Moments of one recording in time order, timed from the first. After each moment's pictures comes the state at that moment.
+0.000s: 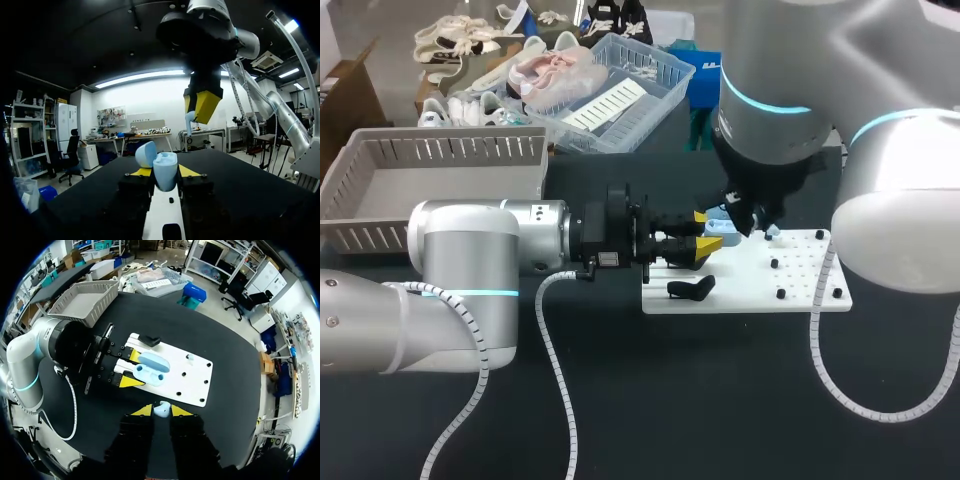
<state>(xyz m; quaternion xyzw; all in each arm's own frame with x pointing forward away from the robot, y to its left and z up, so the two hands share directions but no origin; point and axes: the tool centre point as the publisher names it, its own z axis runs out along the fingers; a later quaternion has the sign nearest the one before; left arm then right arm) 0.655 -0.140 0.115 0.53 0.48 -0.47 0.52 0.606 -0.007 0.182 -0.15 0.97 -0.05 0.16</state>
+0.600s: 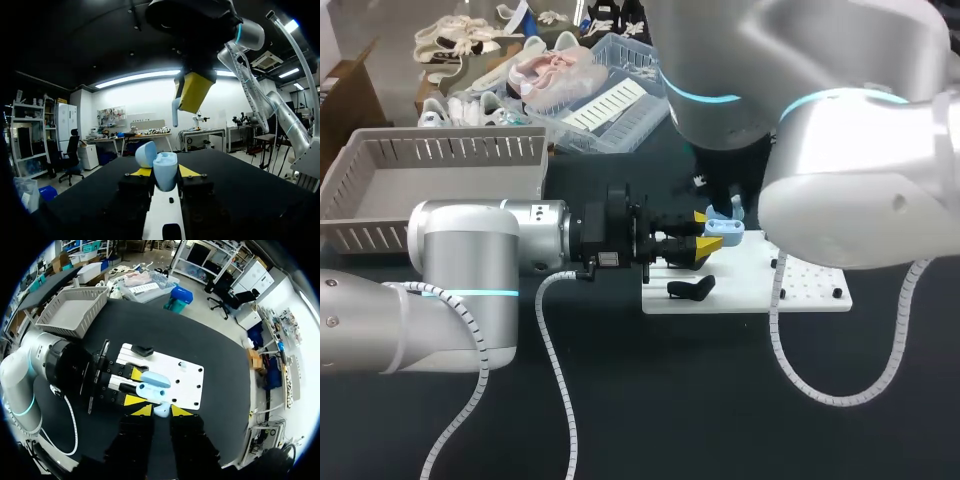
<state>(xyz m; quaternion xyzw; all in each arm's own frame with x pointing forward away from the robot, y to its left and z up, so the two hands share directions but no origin) 0.655 -0.140 0.115 0.53 0.48 -0.47 0.52 0.625 0.010 0.194 -0.12 0.97 -0.11 0.17</state>
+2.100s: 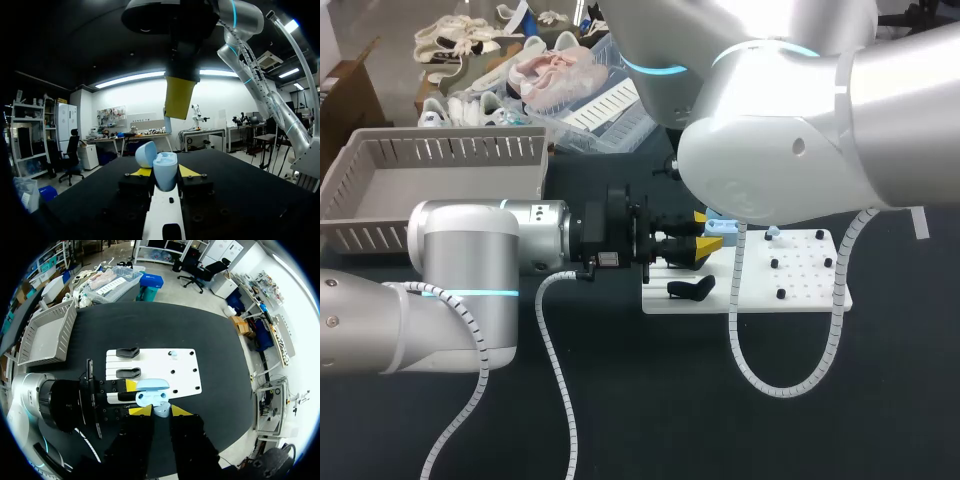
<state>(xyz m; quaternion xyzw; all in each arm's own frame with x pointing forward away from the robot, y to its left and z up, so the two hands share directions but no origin) 0.655 -0.140 0.115 0.53 0.48 -0.47 0.52 0.635 0.019 0.188 0.04 0.98 -0.13 0.13</state>
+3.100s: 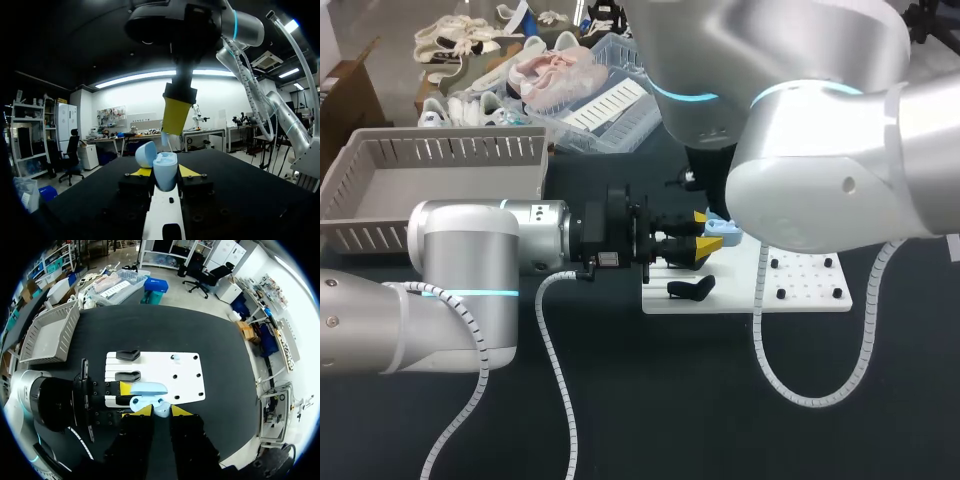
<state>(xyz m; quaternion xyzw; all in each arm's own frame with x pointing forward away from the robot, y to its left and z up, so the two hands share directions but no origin) 0.655 -0.140 0.115 0.53 0.48 -0.47 0.52 0.640 0.009 0.172 0.02 0.98 -0.11 0.15</state>
